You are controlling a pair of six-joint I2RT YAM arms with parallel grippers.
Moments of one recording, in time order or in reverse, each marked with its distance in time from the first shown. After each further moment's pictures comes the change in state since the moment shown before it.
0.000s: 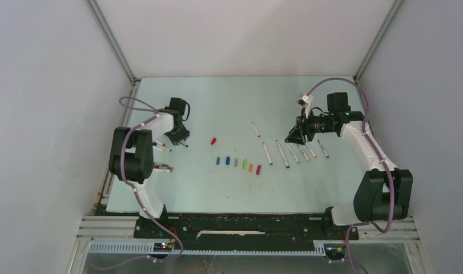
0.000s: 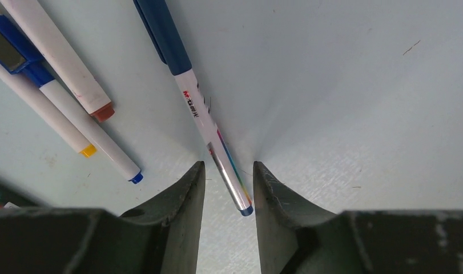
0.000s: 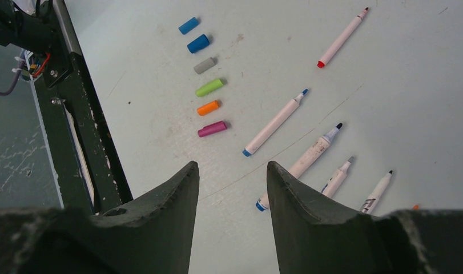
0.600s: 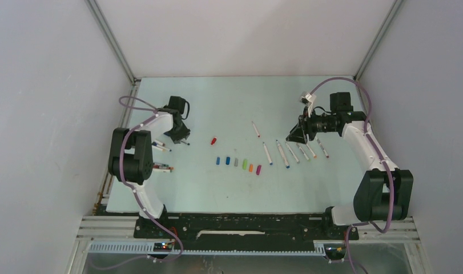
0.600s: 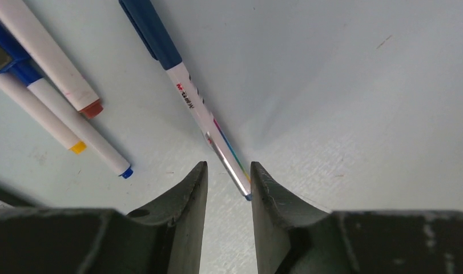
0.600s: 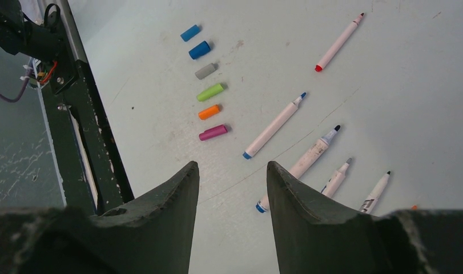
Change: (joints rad) left arm 0.002 0.006 0.031 -0.013 0.035 0.000; right arm -0.024 0.000 0.000 0.007 -0.031 0.008
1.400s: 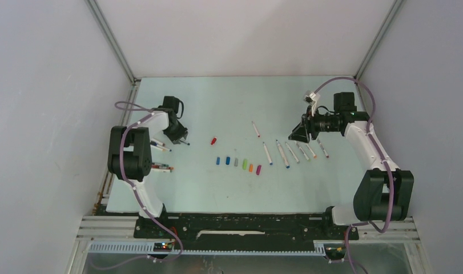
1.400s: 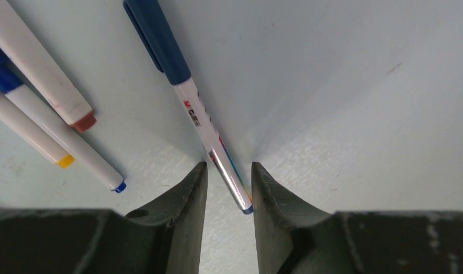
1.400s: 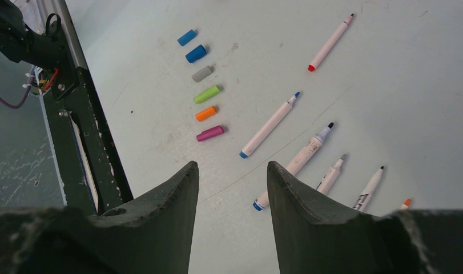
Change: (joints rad) left arm 0.055 0.013 -0.008 0.013 0.090 -0.053; right arm -0.029 0.000 0.000 0.000 -0.023 0.003
